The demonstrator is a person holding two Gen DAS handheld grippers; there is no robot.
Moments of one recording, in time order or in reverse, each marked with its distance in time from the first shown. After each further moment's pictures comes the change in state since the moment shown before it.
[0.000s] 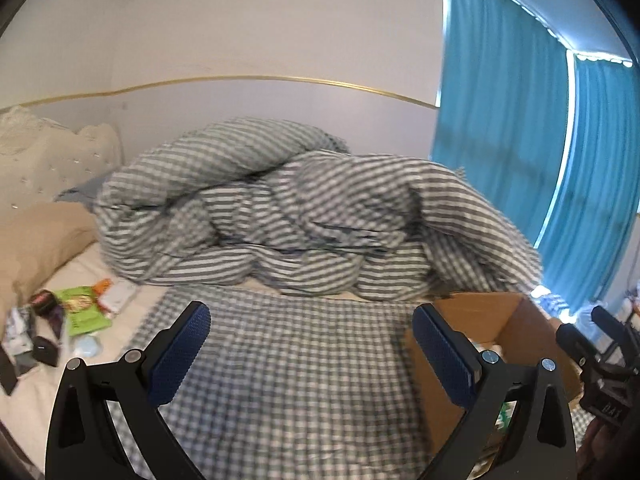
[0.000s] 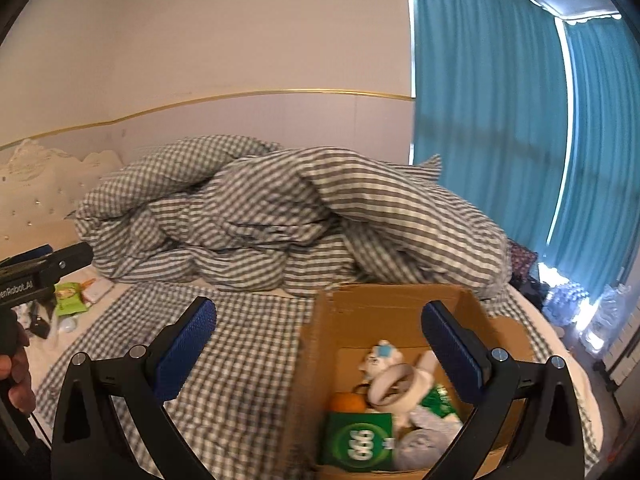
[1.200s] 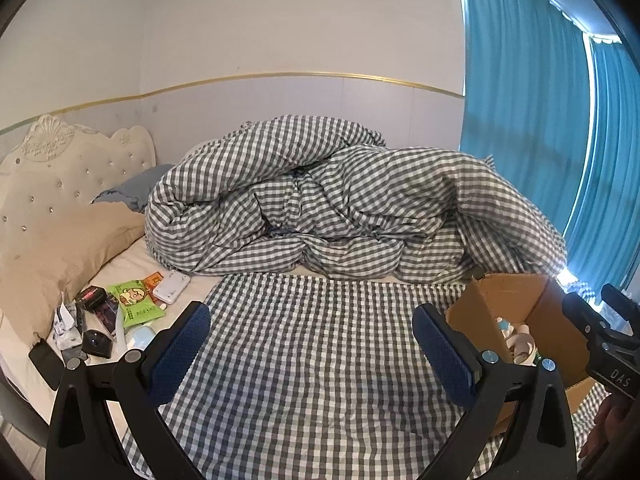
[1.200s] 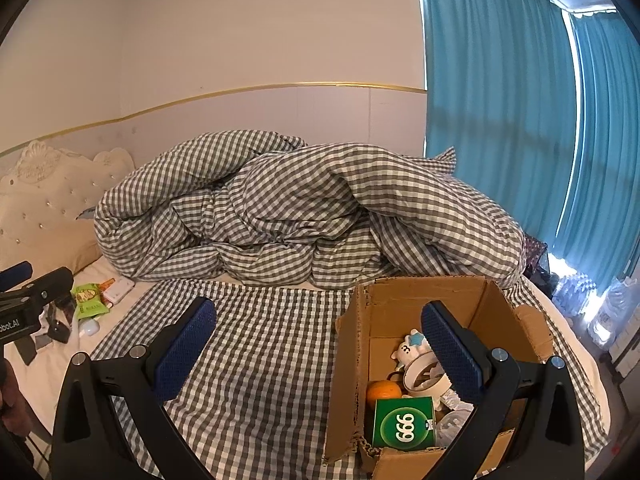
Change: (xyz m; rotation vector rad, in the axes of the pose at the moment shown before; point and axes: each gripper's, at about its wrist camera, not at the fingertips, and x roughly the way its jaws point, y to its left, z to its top) left arm -0.044 0.030 -0.003 0.030 0.040 0.094; right arm -0.013 0.038 0.008 0.011 0.034 0.012
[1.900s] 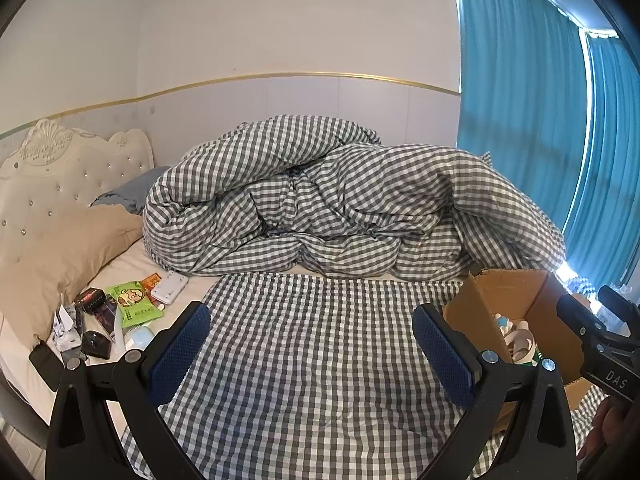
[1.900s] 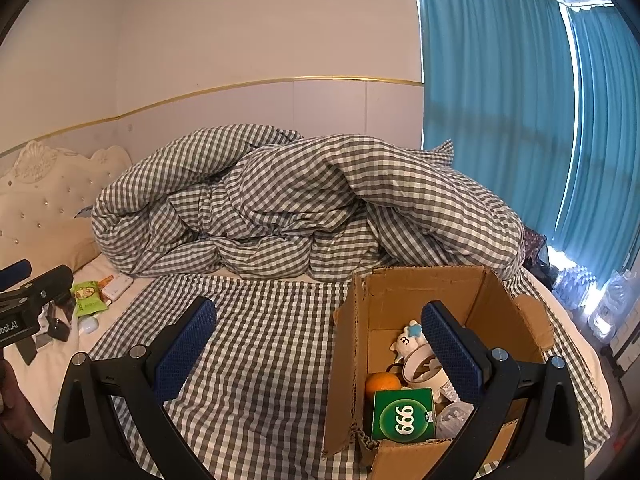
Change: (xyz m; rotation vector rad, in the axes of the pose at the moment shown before) left arm -0.002 -0.007 -0.003 0.013 -0.001 0.001; right arm 0.001 -0.003 -0.007 0.019 0.021 0.001
